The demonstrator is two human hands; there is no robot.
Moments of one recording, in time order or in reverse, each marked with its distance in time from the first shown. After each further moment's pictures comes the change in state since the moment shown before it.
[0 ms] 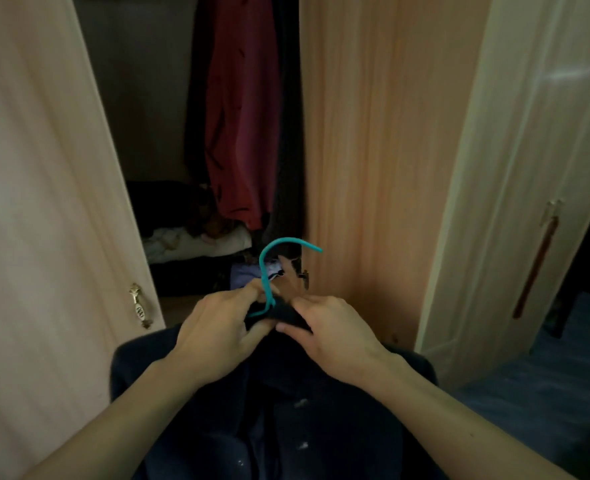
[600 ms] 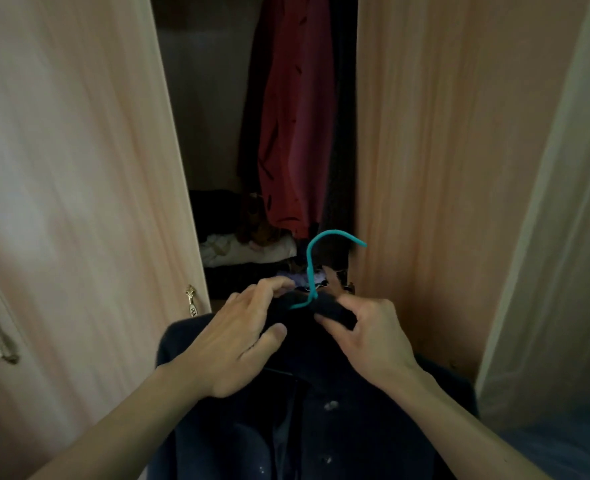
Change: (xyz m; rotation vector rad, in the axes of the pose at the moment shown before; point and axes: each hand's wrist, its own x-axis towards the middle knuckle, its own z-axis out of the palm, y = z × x) left_hand -0.023 -0.013 -0.045 -0.093 -0.095 0.002; right_hand 0.022 0.003 0.021 0.384 0.202 0.135
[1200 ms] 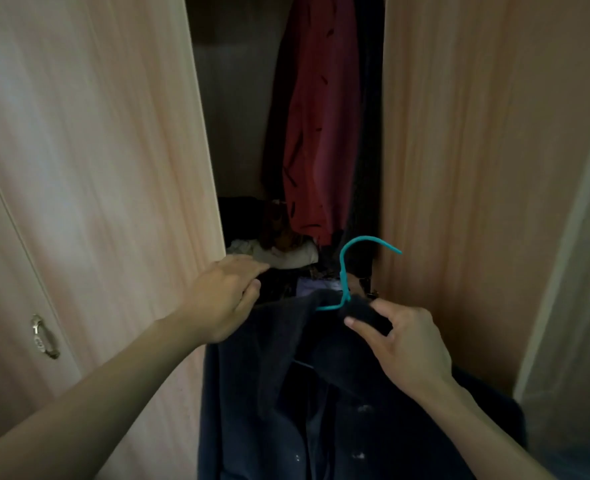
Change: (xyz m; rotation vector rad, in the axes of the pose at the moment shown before) left_hand 0.016 -0.075 -0.042 0.367 0.077 -0.067; right_hand -0.005 -0.010 -0.007 -0.117 0.052 0.136
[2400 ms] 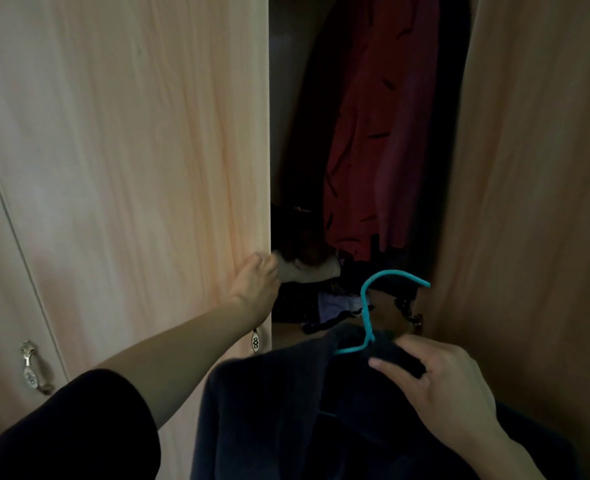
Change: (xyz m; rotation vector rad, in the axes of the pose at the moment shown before) left_hand 0.066 -0.154 0.076 1.091 -0.351 0.098; right_hand 0.027 -0.067 0.090 -0.223 0.034 -0.217
